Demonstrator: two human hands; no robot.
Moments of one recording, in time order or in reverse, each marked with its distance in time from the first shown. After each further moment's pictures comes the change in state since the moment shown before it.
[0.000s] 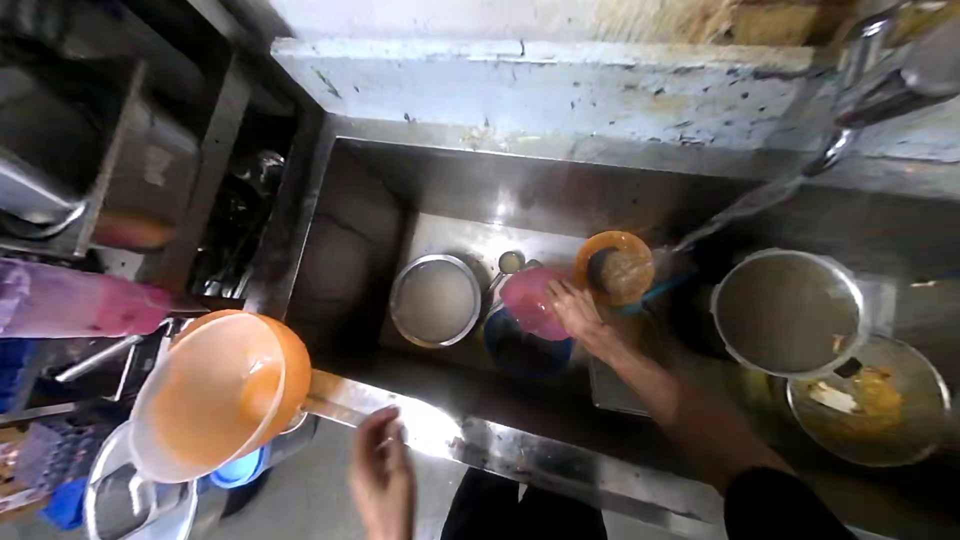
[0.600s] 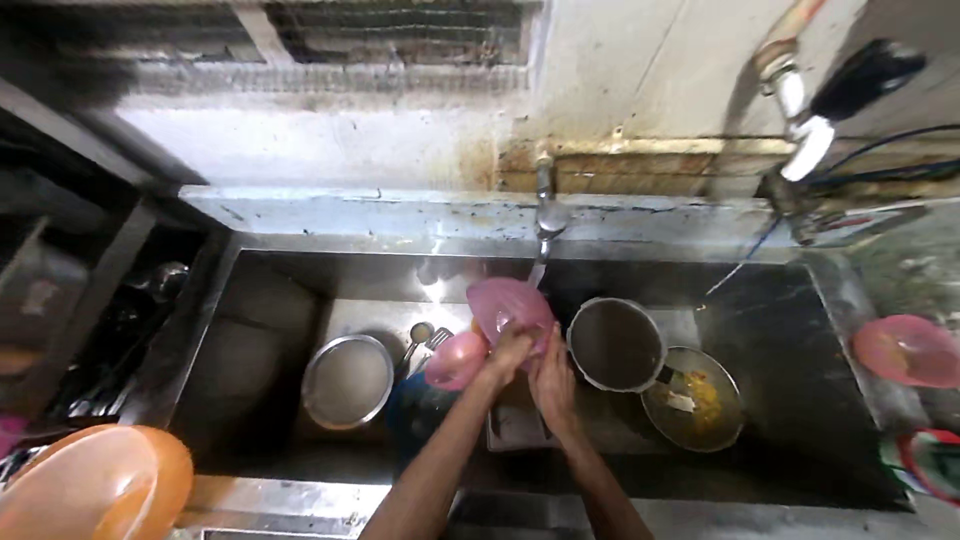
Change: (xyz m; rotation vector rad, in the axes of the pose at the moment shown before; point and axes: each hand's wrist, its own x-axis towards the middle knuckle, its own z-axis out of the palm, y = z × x) left_hand 0.021 0.199 0.331 -0.363 -1.003 -0.217; right_hand -0.114 0.052 -0.118 0.308 0.214 0.914
